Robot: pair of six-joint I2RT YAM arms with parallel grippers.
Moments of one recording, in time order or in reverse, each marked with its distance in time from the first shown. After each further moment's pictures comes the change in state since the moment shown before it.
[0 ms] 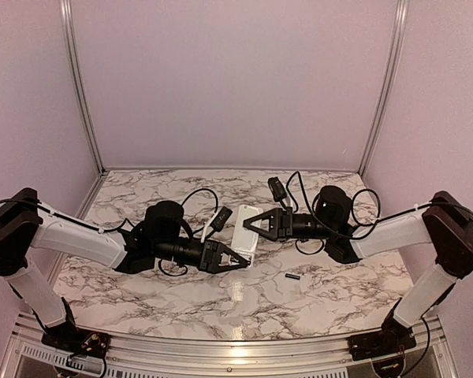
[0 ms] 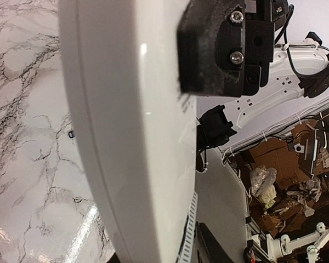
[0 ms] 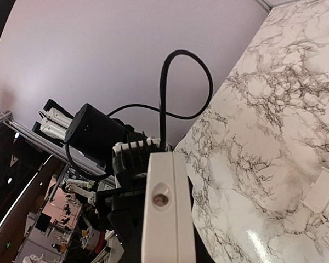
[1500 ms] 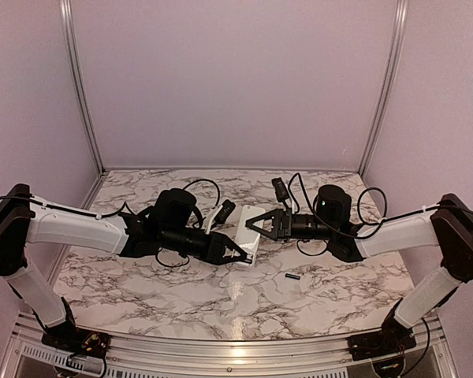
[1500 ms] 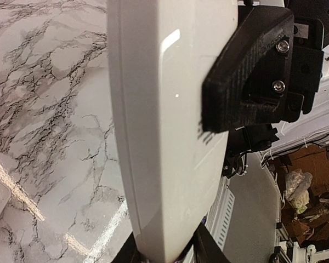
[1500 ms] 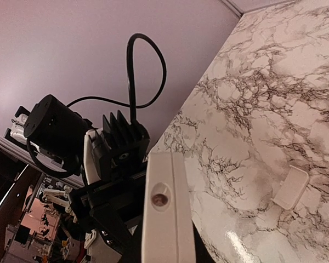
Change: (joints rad) left arm 0.014 -0.002 0.158 -0.375 -0.150 0.144; right arm -0.001 -0.050 0.001 -0.175 0.124 -0.098
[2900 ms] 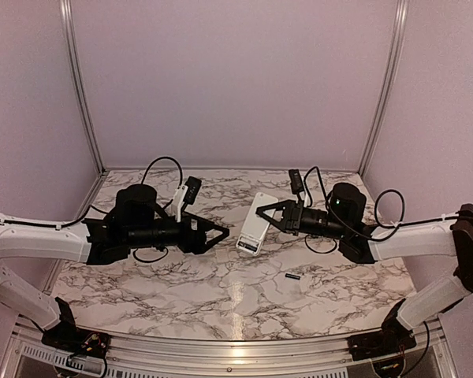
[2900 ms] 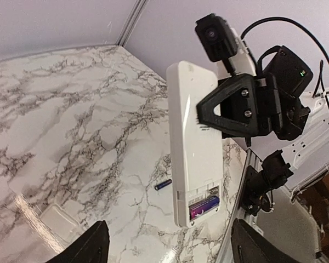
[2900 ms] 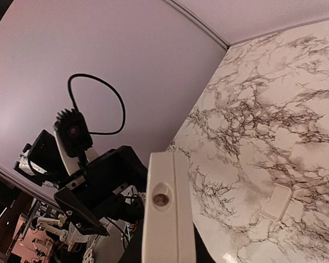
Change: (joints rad) left arm 0.025 -0.249 -0.175 0.133 -0.229 0.098; right arm -0.017 -0.134 -0.048 -0.008 0.139 0.024
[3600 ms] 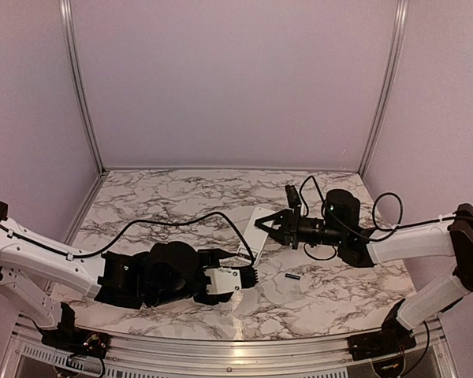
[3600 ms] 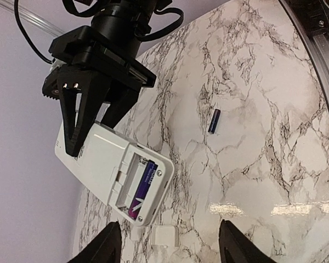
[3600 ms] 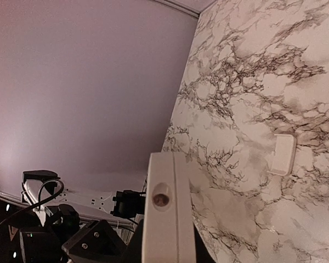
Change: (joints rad) left arm -0.447 0.062 0.051 -0.147 -0.667 1.138; right arm 0.021 0.009 -0.022 -0.092 0.010 0.222
